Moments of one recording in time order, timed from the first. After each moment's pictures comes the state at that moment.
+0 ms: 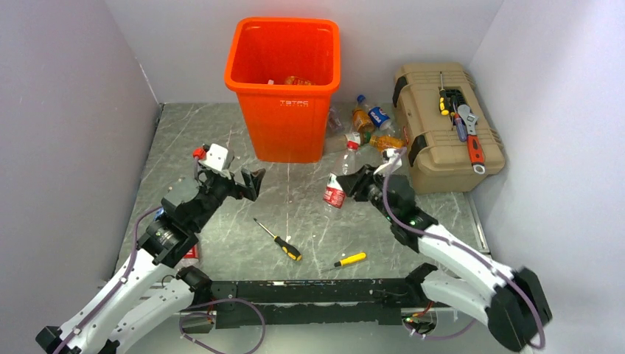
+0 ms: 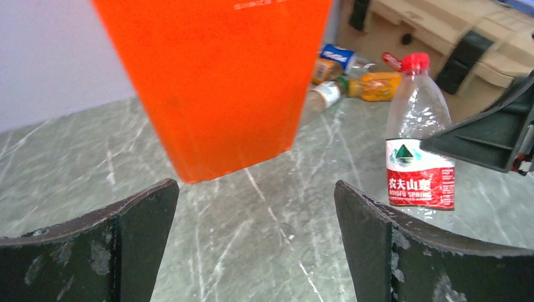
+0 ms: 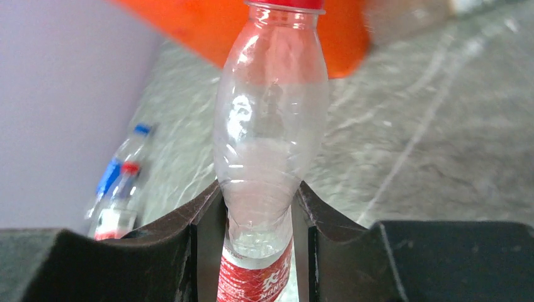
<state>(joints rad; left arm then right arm) -0.61 0.66 0.75 -0.12 -0.20 -0.06 0.58 1.05 0.52 0.26 0.12 0.75</state>
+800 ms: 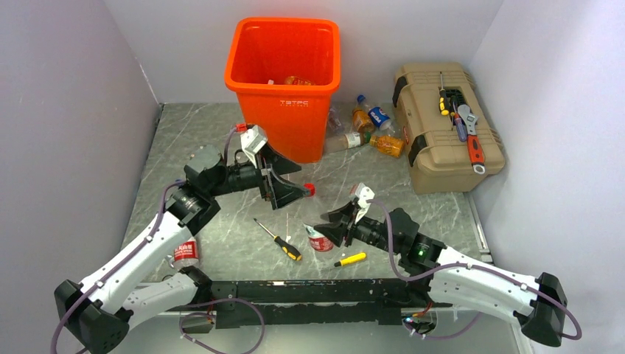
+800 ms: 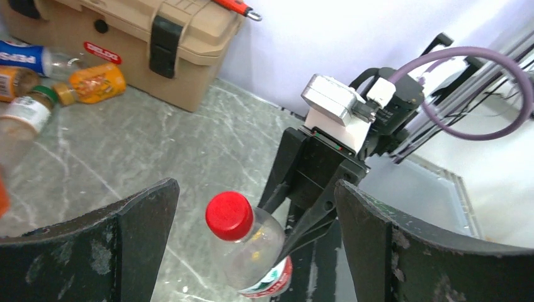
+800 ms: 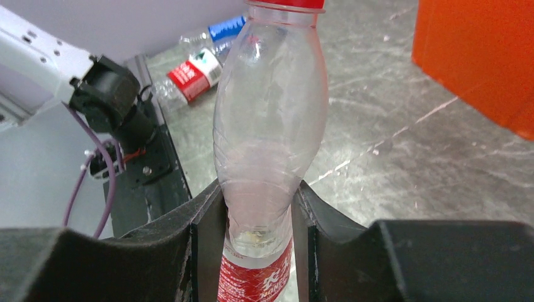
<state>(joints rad) -0.62 0.96 0.93 0.07 0.68 -0.37 1.02 0.68 0.40 0.21 -0.10 0.22</state>
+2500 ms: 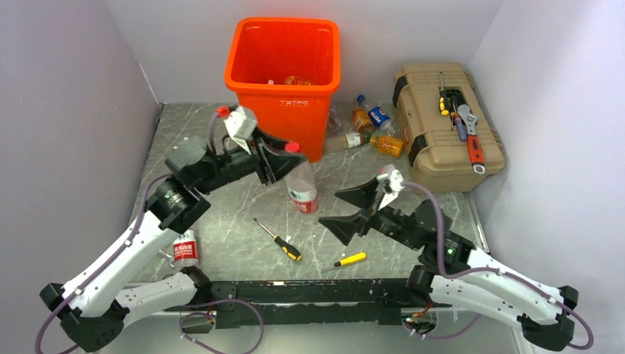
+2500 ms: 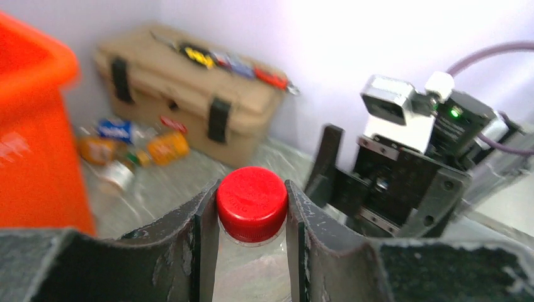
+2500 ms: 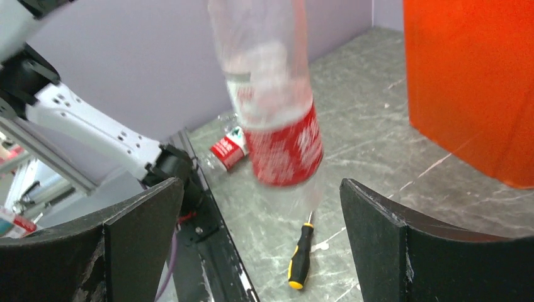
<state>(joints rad) -0.72 0.97 1.13 -0.03 0.43 -0.32 1.04 0.60 0.63 0.06 -0.04 0.32</state>
